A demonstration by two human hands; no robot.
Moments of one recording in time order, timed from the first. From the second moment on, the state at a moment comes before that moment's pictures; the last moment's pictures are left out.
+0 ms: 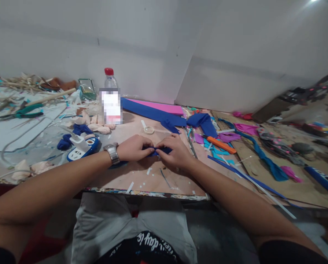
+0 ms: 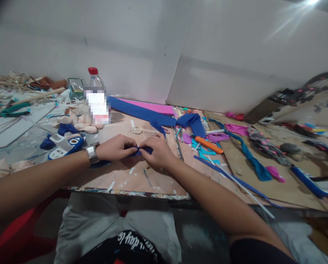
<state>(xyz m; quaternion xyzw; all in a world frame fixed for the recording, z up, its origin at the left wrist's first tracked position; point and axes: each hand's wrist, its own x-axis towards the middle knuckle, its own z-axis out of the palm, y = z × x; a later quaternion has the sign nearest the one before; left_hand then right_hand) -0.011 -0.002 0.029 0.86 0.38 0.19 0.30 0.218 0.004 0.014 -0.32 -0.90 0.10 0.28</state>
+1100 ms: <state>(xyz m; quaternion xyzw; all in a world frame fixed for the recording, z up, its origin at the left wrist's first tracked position) -0.011 -0.001 0.032 0.87 0.36 0.16 0.30 0.217 0.005 0.014 -0.29 -0.90 0.09 0.32</state>
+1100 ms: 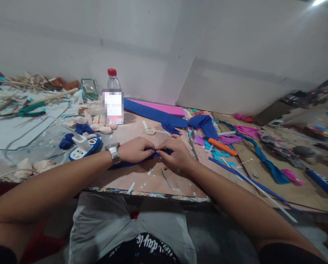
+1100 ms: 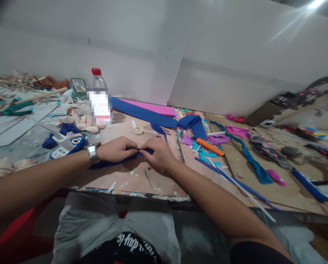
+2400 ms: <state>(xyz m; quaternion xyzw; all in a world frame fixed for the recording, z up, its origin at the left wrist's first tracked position) -0.004 -0.008 0.031 0.89 0.40 0.16 0.14 0.213 0.000 0.016 -0.34 -0.90 0.07 0.26</state>
